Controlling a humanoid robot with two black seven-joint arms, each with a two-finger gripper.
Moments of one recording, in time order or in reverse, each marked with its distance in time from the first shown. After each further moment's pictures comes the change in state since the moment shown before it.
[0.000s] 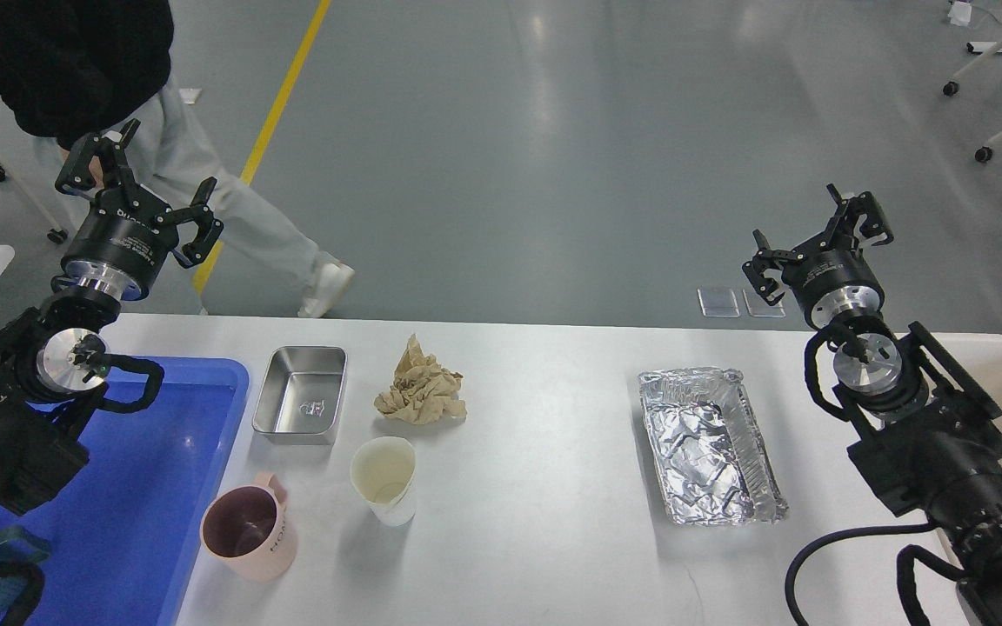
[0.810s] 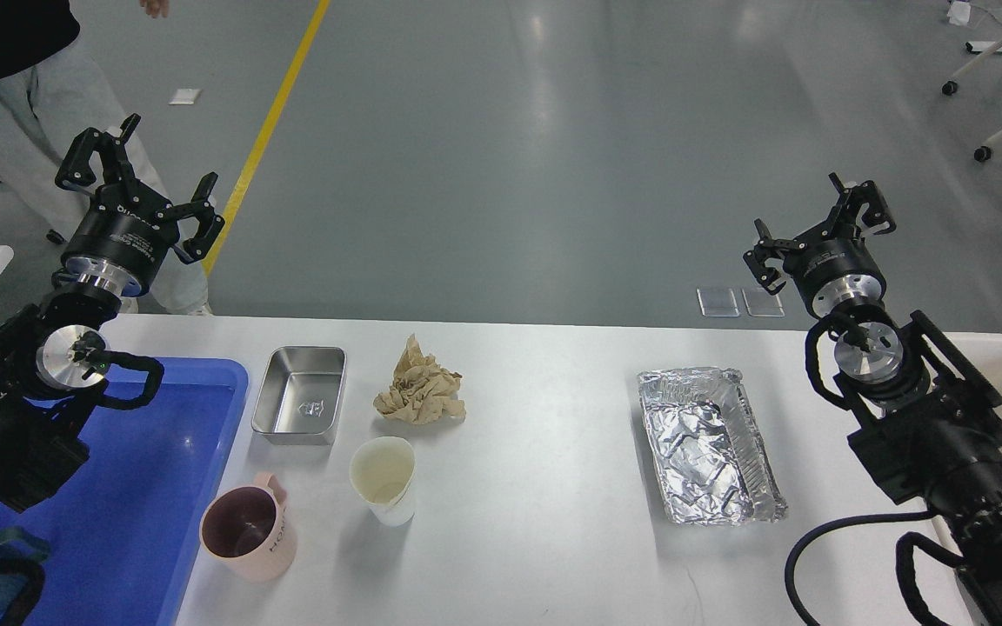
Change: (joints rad) left arm -0.009 0.000 0.001 0.000 0.000 -0.009 -0.002; right arm 0.066 -0.003 -0.003 -0.037 -0.001 0.002 0.000
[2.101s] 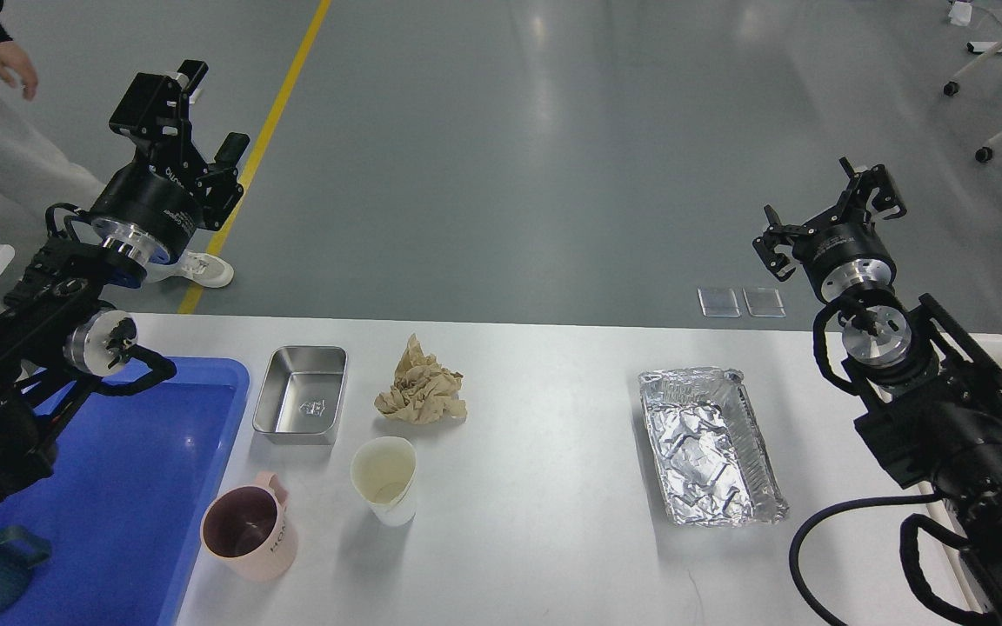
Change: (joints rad) left arm 0.009 0.162 0.189 -0.453 0.368 0.394 -0.068; right arm 0.014 -0.011 -0.007 -0.033 0.001 0.004 0.000
